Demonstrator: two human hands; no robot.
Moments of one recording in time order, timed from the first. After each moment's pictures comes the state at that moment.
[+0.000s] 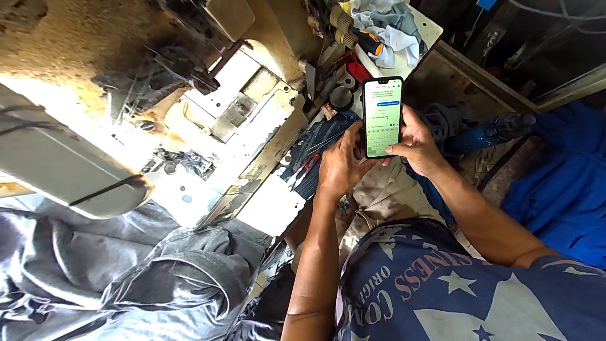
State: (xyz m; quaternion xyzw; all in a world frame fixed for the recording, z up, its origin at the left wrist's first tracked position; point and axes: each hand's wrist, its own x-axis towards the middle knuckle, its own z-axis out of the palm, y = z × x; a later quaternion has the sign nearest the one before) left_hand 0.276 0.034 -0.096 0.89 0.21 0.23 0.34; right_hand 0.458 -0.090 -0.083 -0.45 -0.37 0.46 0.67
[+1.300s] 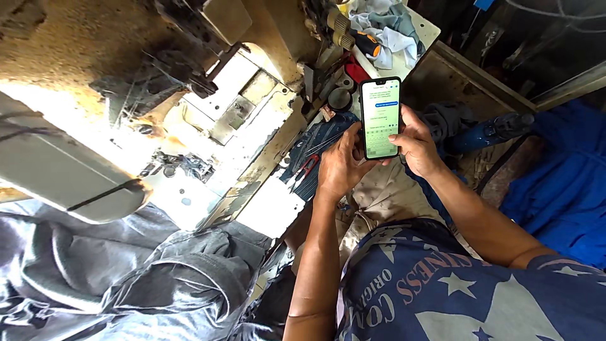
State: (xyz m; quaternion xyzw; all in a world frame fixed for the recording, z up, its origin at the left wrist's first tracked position) left_hand 0.269 0.027 -0.089 0.89 0.21 0.22 0.33; right_hand 0.457 -0.087 -0.085 -0.47 -0.35 0.43 0.69
